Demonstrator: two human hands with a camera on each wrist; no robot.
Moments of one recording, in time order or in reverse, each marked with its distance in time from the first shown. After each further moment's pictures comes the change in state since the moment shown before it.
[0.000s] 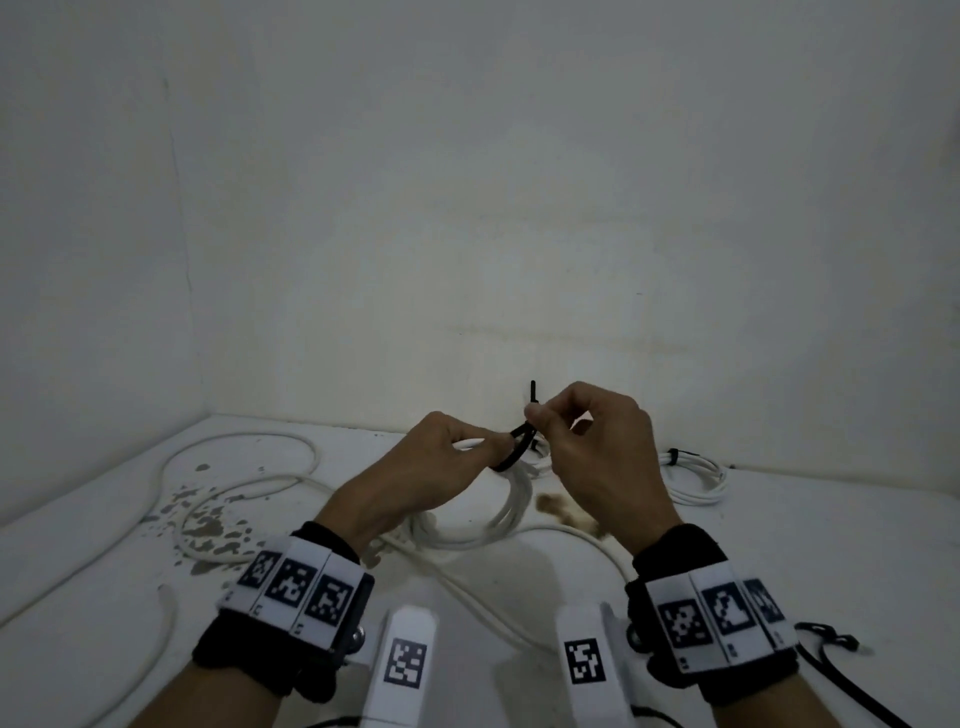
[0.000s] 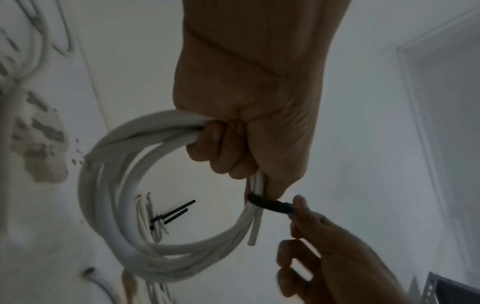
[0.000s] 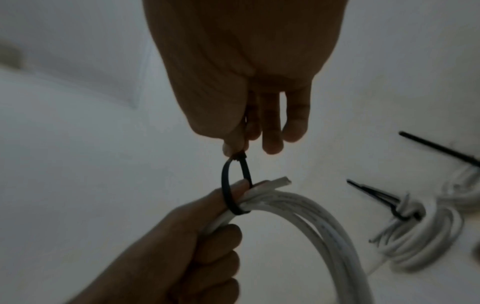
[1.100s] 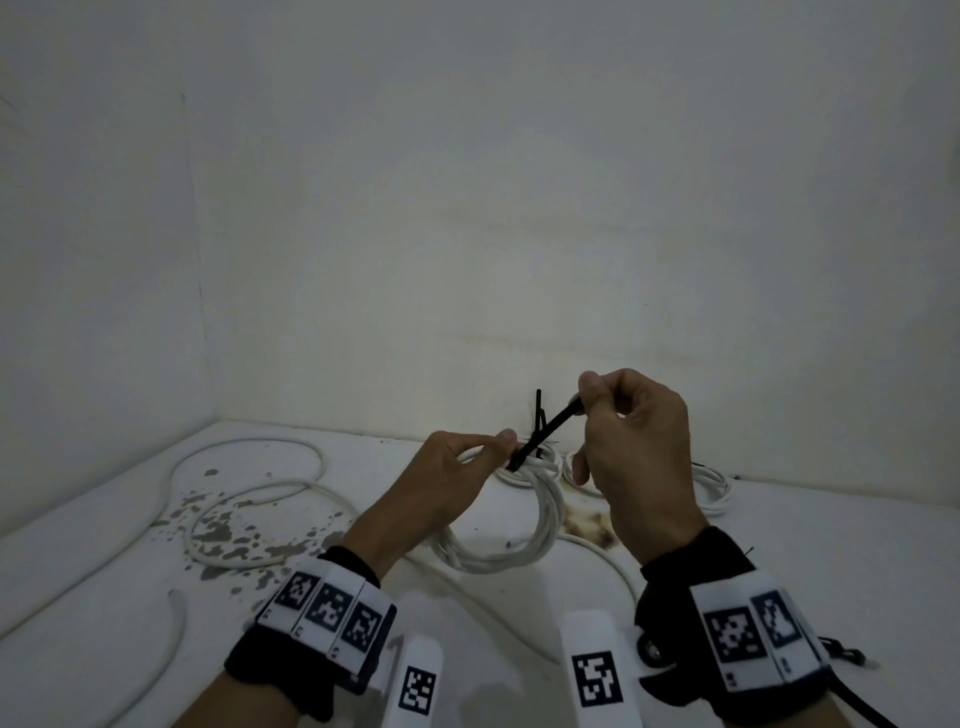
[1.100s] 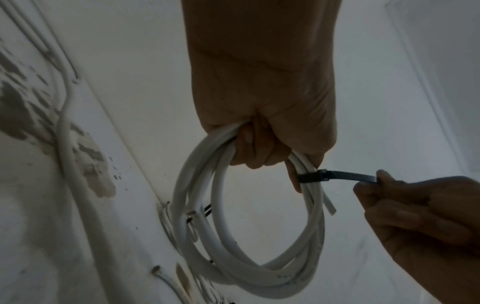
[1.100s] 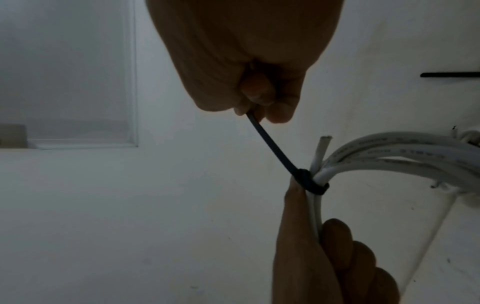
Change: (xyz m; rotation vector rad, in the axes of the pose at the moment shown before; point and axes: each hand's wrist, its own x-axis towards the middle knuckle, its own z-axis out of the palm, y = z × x) left_hand -0.009 0.002 0.010 -0.120 0.125 0.040; right_hand -0.003 -0.029 -0.011 0.297 0.166 0.124
